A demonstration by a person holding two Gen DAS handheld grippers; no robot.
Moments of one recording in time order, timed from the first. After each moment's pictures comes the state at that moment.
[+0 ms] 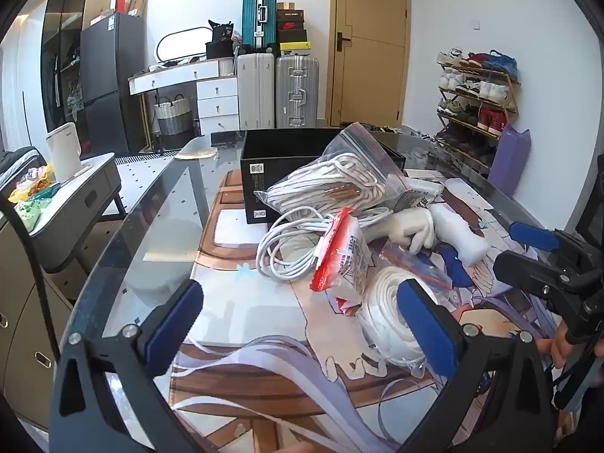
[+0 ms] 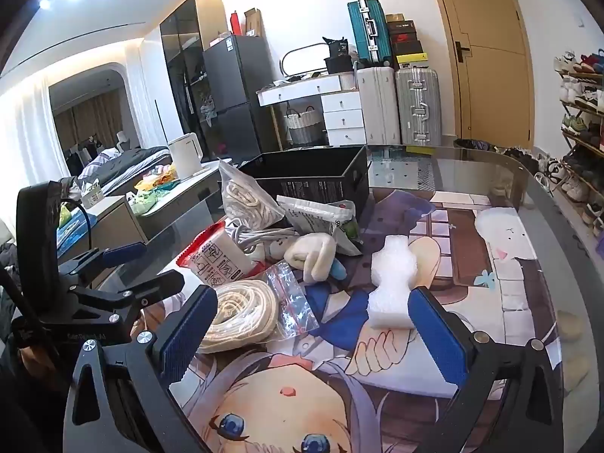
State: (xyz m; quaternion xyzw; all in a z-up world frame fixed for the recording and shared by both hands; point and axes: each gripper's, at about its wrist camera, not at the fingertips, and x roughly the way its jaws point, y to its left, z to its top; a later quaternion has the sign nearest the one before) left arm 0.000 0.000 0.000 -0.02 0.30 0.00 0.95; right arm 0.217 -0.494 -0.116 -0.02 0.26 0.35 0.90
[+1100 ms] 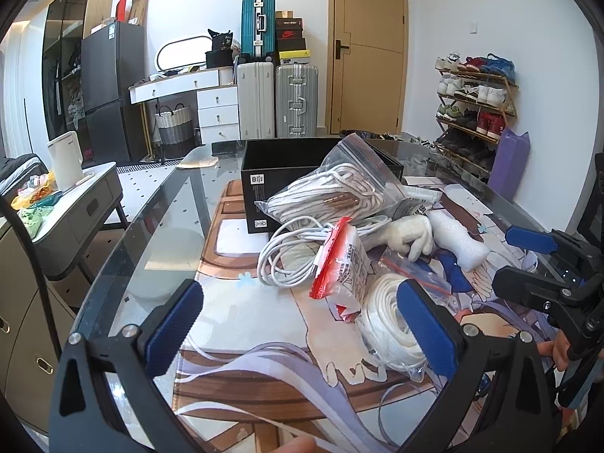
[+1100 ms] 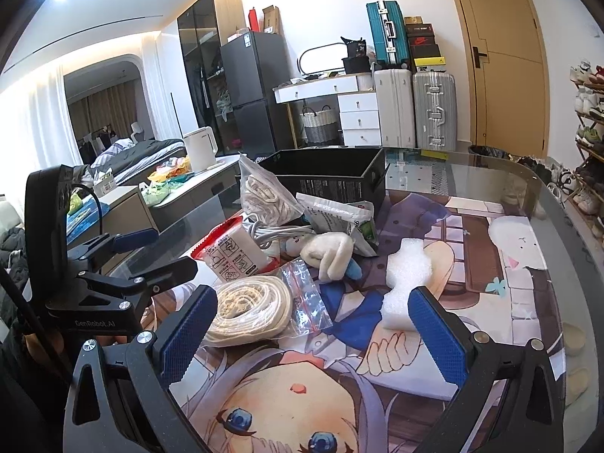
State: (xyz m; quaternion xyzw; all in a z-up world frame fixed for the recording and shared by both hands) left arm -0.003 -0.002 0.004 -0.02 0.29 0.01 0.96; right arm 0.212 -0.488 -0.117 -0.05 0.26 0.38 0.89
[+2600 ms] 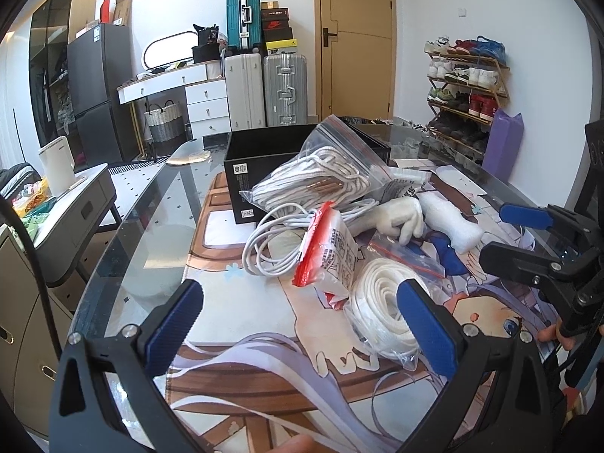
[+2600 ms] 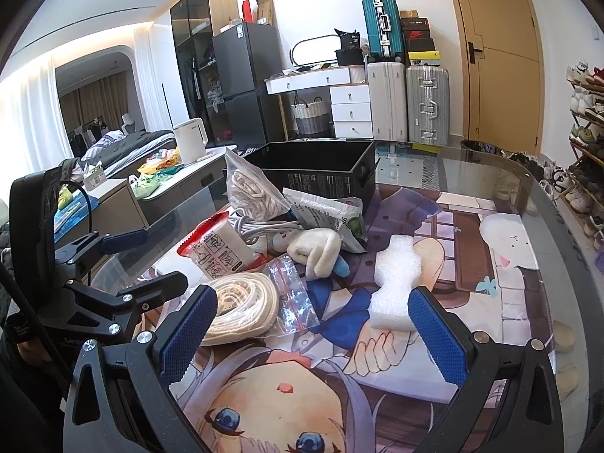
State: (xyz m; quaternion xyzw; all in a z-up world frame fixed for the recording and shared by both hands) left arm -0.001 -0.015 -0.001 0.00 0.31 -0.01 0.95; right arm 0.219 -0.489 -0.115 -0.06 0.27 0.36 0.89
